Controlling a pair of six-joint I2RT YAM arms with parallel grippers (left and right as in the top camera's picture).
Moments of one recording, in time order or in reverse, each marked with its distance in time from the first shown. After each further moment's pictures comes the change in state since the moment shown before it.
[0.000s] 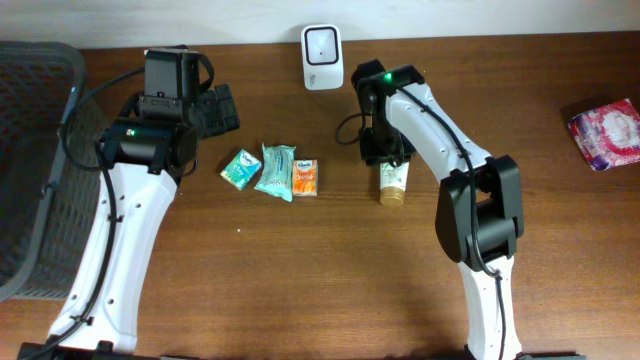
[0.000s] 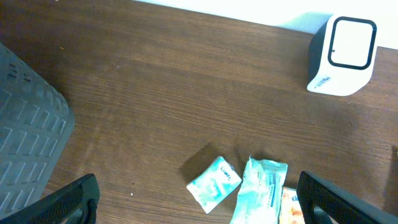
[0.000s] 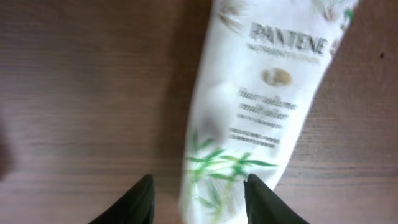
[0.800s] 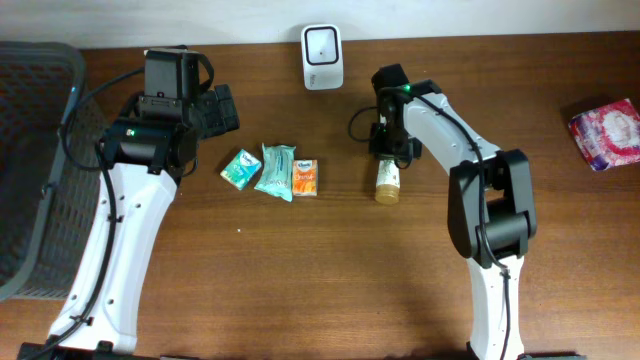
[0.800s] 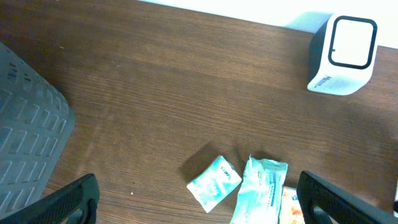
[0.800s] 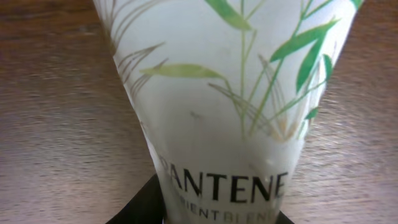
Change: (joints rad) left arm 0.000 0.000 0.000 -0.002 0.000 0.000; right arm -0.077 -0.012 -0.201 0.336 -0.052 0.104
